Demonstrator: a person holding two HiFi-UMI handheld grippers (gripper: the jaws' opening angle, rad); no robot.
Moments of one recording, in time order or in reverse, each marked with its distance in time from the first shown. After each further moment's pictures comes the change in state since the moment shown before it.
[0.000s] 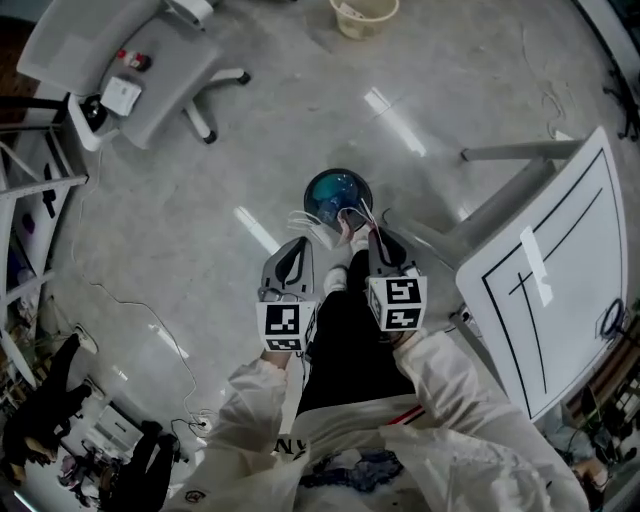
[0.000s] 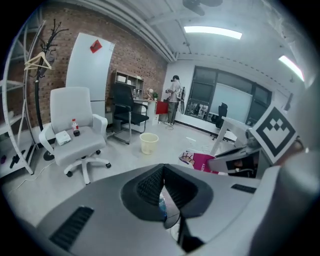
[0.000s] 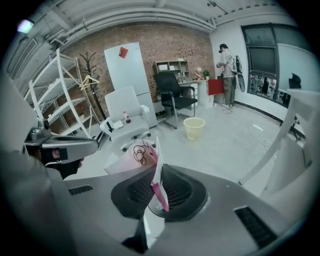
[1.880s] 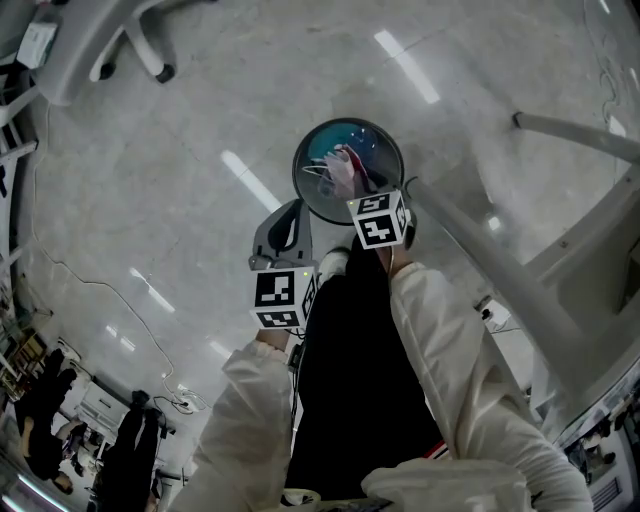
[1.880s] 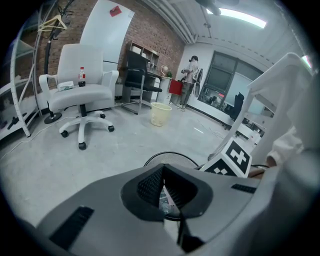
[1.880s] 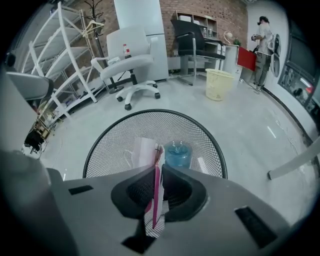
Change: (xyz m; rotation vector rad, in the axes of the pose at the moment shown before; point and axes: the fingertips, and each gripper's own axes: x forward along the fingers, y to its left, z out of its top) left arm 0.167 0.062 -0.240 -0.146 0.146 0.054; right arm 0.318 -0.050 -0.264 -0.210 0.343 0.065
